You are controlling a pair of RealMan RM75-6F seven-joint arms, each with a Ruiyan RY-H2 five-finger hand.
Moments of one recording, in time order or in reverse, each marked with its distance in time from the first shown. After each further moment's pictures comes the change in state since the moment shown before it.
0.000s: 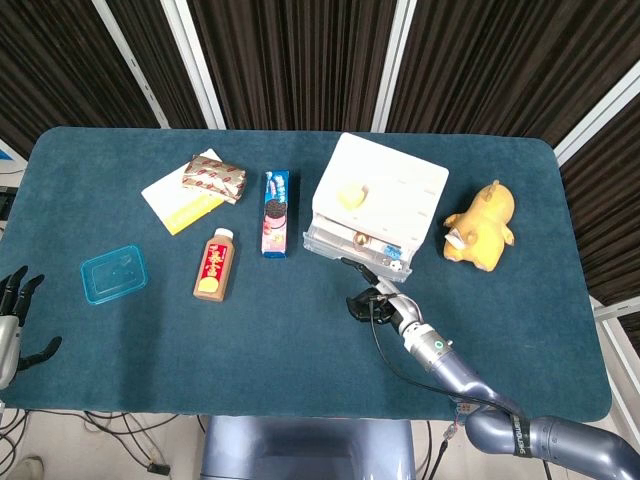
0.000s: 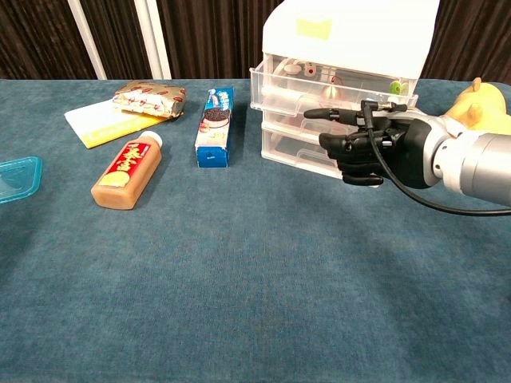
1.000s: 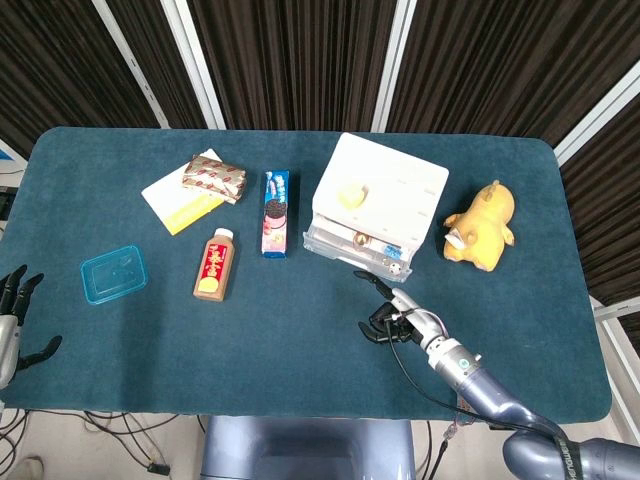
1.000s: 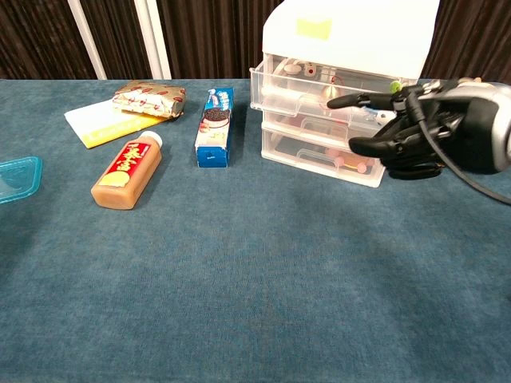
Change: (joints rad) left arm 0.001 0.000 -0.004 0.000 0.003 0.007 -0.015; right arm -0.037 0.272 -0.043 -0.315 0.065 0.043 -0.304
